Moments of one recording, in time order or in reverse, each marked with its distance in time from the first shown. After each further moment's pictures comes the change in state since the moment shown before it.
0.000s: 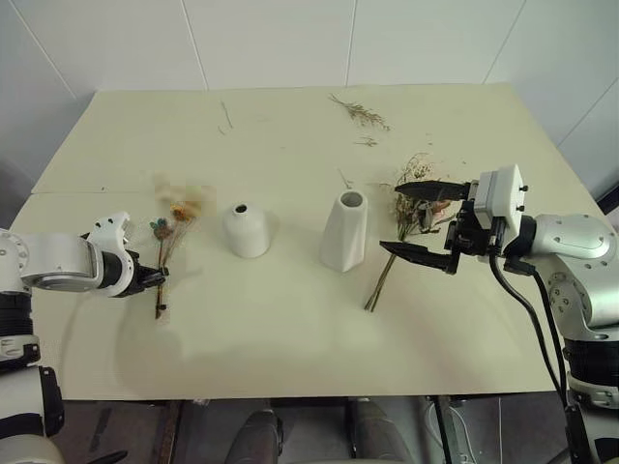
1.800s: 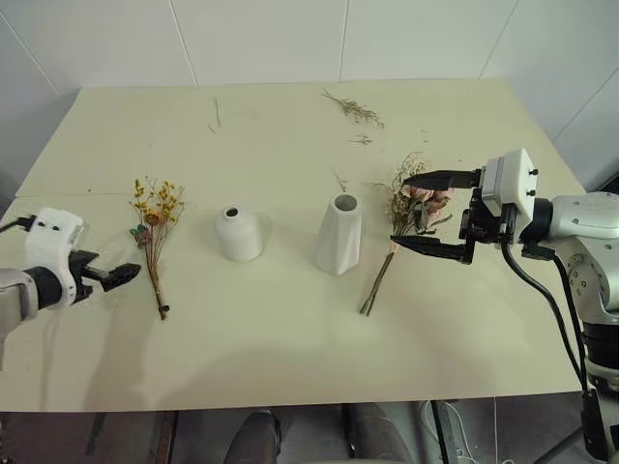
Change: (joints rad) left arm 0.467 0.050 0.167 -0.584 1.123 -0.404 -1.210; right arm -0.077 -0.081 0.008 0.049 -0.034 0.021 0.077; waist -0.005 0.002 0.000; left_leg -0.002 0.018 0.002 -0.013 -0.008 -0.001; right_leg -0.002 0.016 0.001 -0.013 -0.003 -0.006
